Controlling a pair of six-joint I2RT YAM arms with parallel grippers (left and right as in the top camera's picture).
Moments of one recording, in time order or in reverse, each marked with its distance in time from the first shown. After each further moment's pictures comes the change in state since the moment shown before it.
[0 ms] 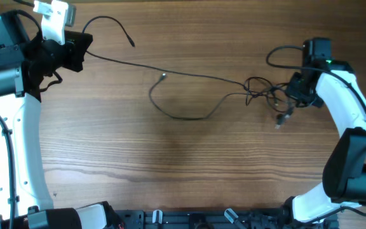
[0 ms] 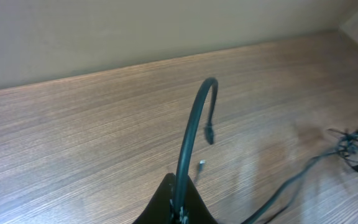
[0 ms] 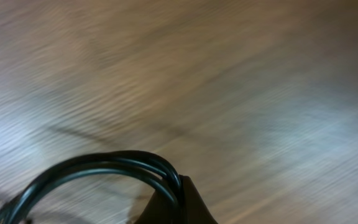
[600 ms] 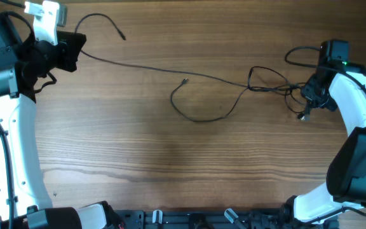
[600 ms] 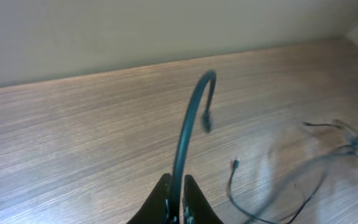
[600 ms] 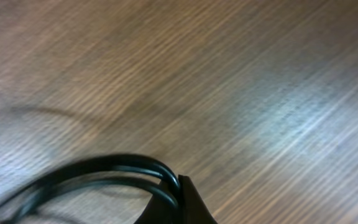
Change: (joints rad) left arm 0.040 0.000 0.000 0.001 0.023 -0.002; right arm -0.090 -0.001 0.000 0.008 0.064 0.040
